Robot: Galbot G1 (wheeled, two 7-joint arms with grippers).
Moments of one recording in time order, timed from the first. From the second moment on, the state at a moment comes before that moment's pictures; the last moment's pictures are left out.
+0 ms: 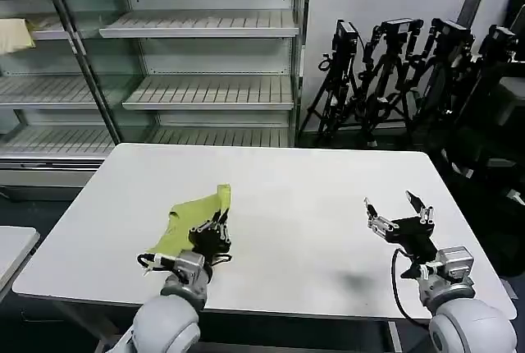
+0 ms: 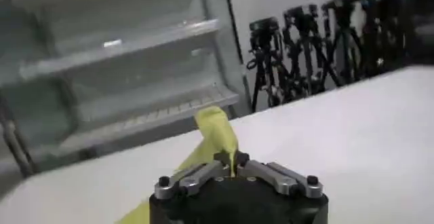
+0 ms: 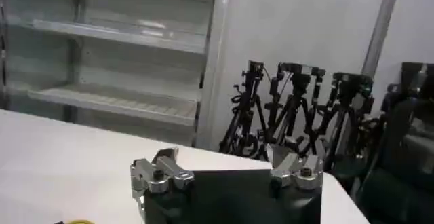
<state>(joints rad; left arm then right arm) 1.10 -1.10 -0.05 -2.16 -0.37 0.58 -0.44 -1.34 1.19 0.66 2.30 0.27 -0.55 0.01</state>
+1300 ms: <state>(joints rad) 1.19 -0.94 -0.54 -1.93 -0.30 0.14 0.02 -1.19 1.25 0.52 2.15 0.20 -0.49 0.04</state>
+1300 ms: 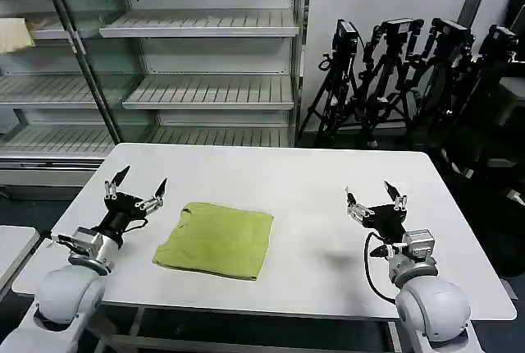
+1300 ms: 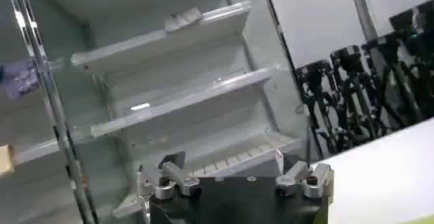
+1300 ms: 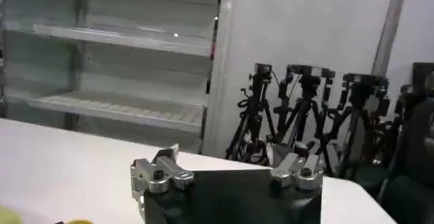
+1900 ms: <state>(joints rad) 1.26 -0.95 -0.62 -1.95 -0.21 0.13 0.07 -1.16 1.28 0.19 2.10 0.14 -0.49 -0.03</state>
